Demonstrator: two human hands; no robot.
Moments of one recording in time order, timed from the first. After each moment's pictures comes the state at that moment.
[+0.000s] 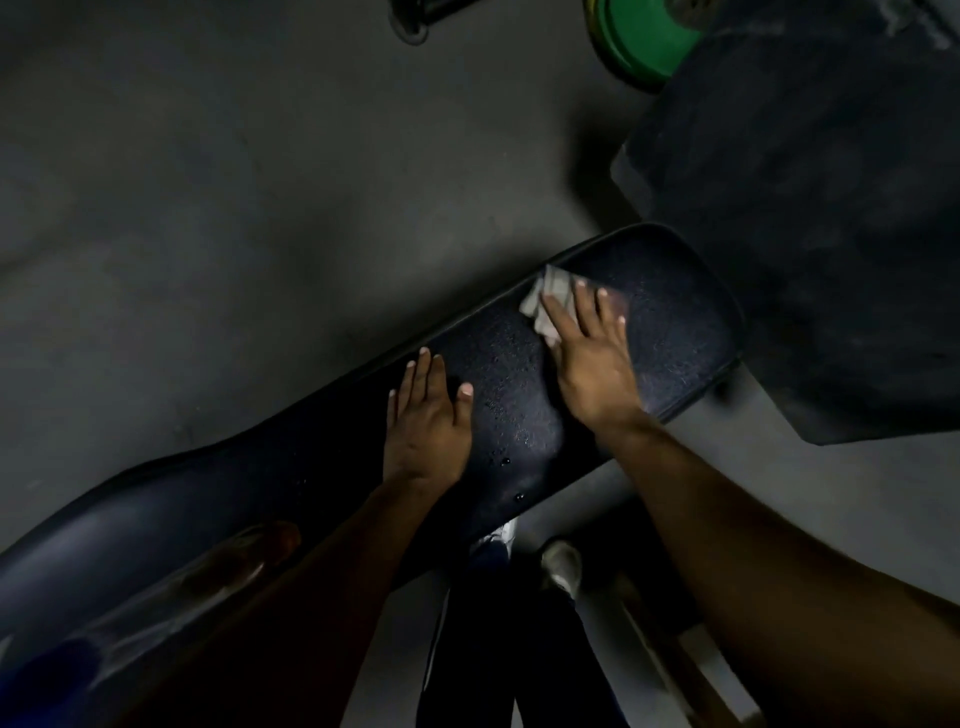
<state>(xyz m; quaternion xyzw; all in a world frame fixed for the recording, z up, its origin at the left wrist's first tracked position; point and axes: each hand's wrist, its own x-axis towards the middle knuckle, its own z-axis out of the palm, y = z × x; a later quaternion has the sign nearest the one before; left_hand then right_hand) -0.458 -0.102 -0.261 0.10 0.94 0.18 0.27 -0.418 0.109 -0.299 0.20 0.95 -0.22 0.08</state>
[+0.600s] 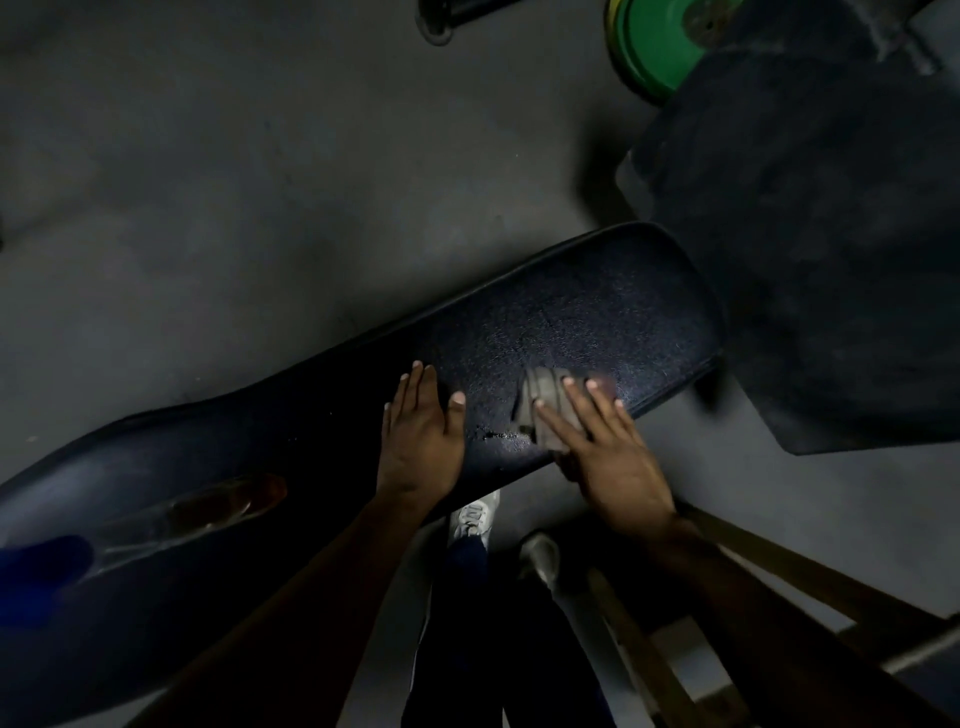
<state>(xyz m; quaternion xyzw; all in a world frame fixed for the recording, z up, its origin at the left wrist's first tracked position) -0.409 -0.110 -0.247 0.05 0.94 0.24 0.24 -0.285 0.104 -0.281 0.03 0.97 -0.16 0.16</state>
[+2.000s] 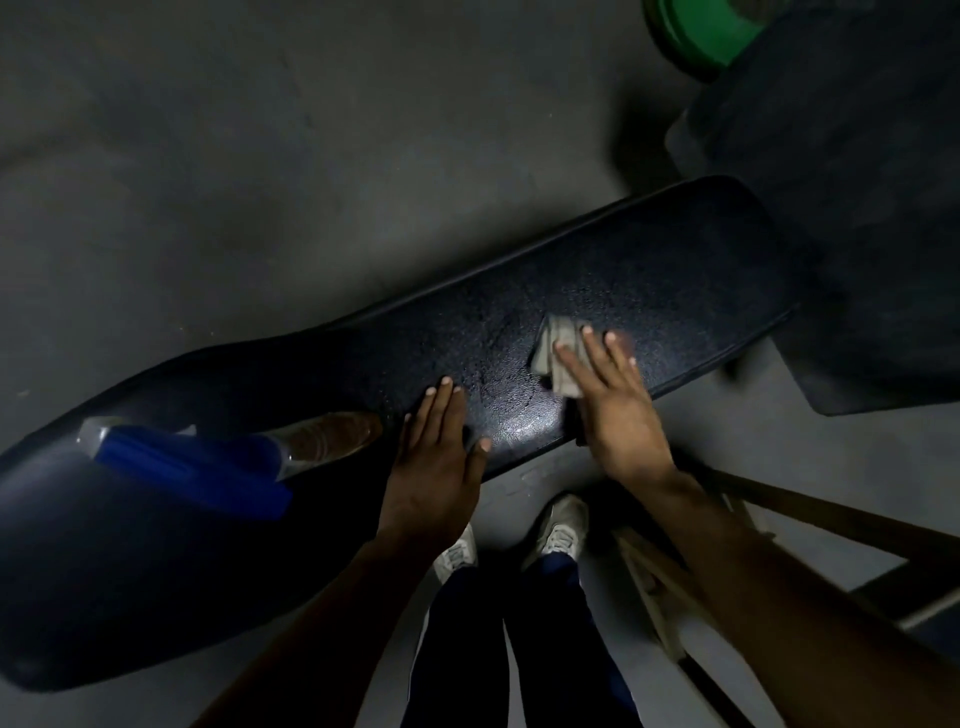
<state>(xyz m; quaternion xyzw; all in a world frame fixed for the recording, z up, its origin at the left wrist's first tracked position) -0.353 -0.258 -0.263 0.19 0.93 0.24 0.21 -0.316 -0.013 -0.270 0.11 0.96 -0.22 0.11</state>
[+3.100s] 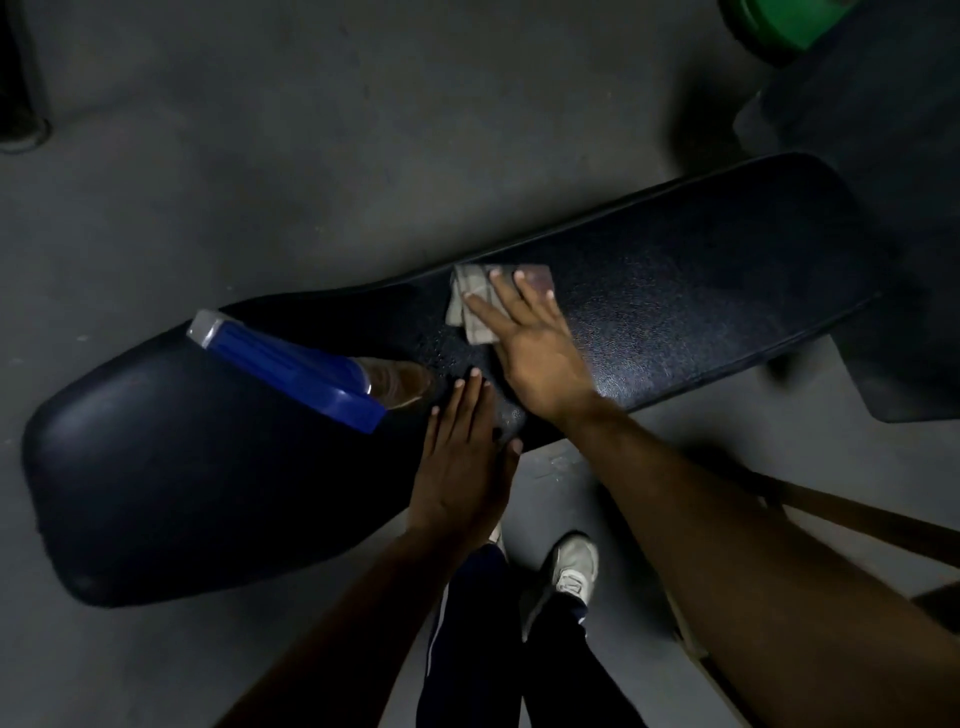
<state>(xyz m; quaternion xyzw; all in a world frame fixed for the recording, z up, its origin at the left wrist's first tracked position) -0.323 -0.290 -0.262 0.18 0.94 0.19 0.22 -0.402 -0.130 -0.276 -0.02 0.97 -0.22 0.10</state>
